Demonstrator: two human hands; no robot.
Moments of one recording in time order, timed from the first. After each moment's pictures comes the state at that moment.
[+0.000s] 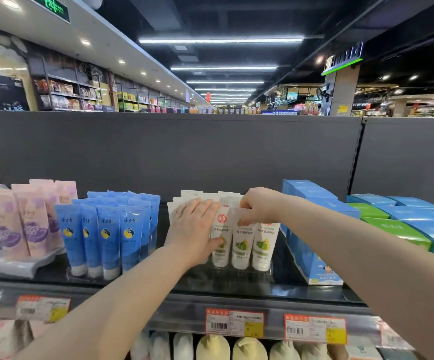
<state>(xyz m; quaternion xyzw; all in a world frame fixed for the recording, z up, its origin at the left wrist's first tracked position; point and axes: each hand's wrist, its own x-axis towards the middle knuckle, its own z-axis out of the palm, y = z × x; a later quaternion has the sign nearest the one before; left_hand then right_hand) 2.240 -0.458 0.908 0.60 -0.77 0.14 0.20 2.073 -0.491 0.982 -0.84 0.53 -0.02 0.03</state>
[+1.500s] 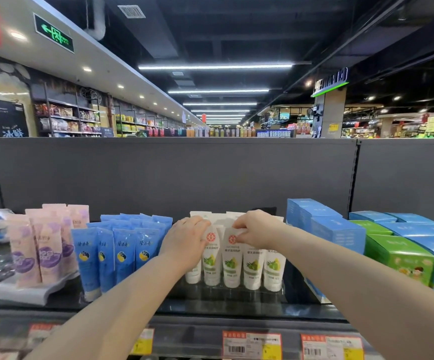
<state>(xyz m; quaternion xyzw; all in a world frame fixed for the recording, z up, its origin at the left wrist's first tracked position) 2.279 -0.466 0.926 0.57 -0.77 0.11 0.25 2.099 -0.479 0.970 -0.84 0.53 -0.12 0.06</state>
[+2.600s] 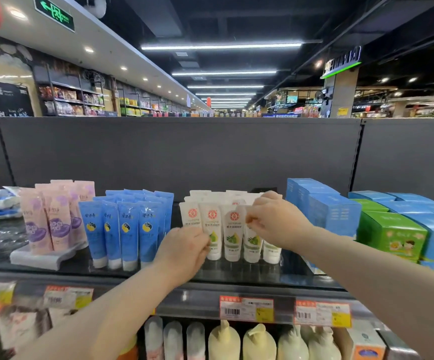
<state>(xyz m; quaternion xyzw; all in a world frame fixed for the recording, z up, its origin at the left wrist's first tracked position) 2.282 -0.423 0.880 0.50 -0.81 0.21 0.21 2.063 -0.441 0.946 -0.87 0.44 -0.17 -0.16</state>
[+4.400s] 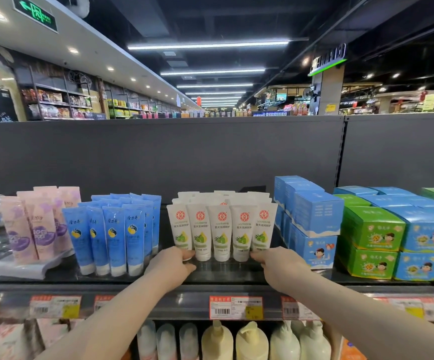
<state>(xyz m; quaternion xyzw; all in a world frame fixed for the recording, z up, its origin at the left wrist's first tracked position) 2.276 -0.426 0.865 0.69 -0.68 -0.15 0.17 2.051 -0.422 0.880 -0.76 0.65 0.00 0.06</state>
